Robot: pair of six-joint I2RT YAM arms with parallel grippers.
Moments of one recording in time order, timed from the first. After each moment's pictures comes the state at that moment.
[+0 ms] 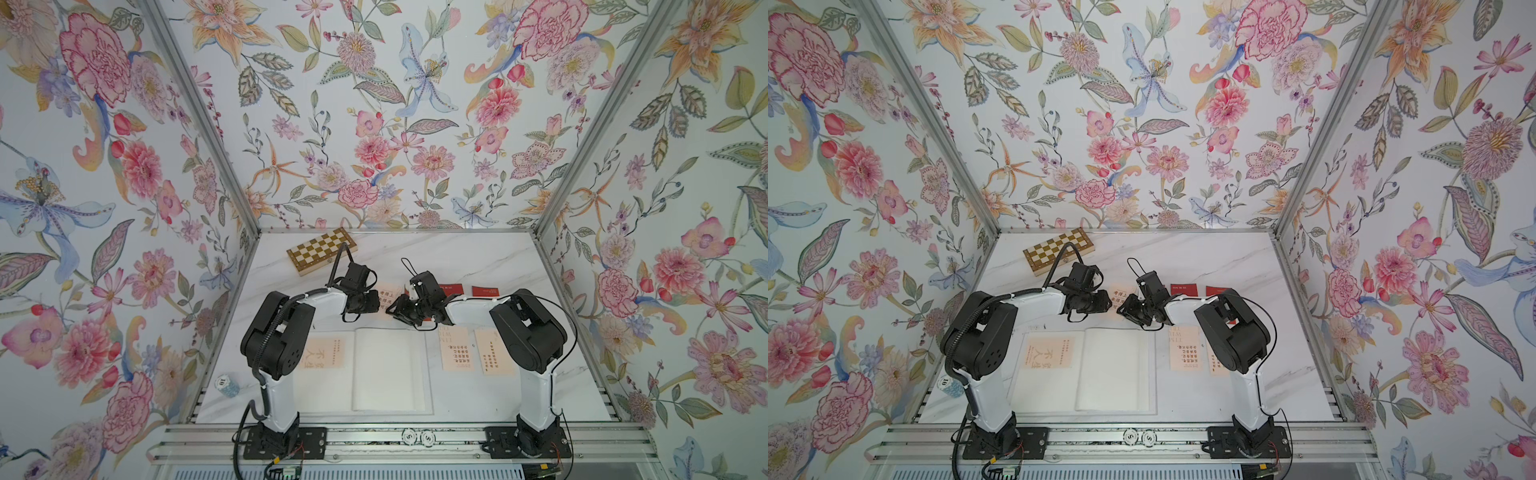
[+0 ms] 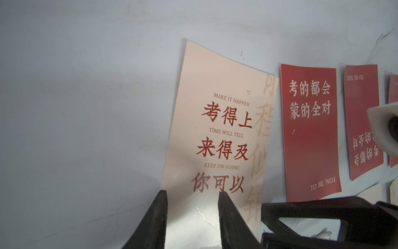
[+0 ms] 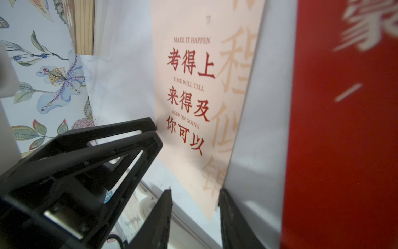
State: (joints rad) left arm -0.45 1.90 1.11 -0.19 0.18 -0.45; right arm 0.65 2.01 1.12 0.09 -0.41 0.99
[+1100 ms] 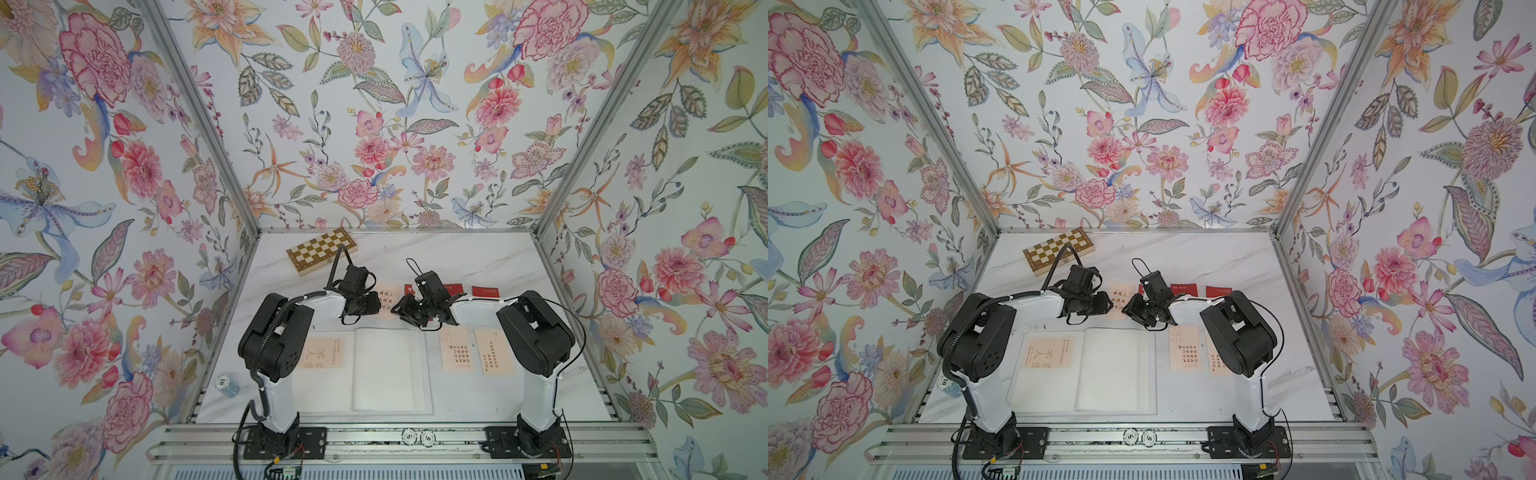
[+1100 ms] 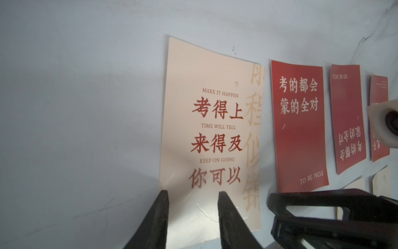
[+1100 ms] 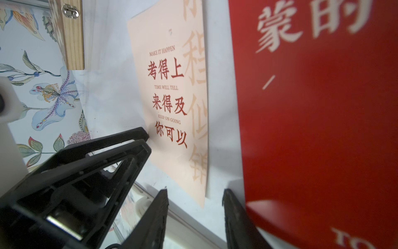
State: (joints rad) left arm -0.45 1.88 1.06 -0.15 0.21 -0.47; right arm 0.64 1.96 1.11 0.00 -0.36 1.02
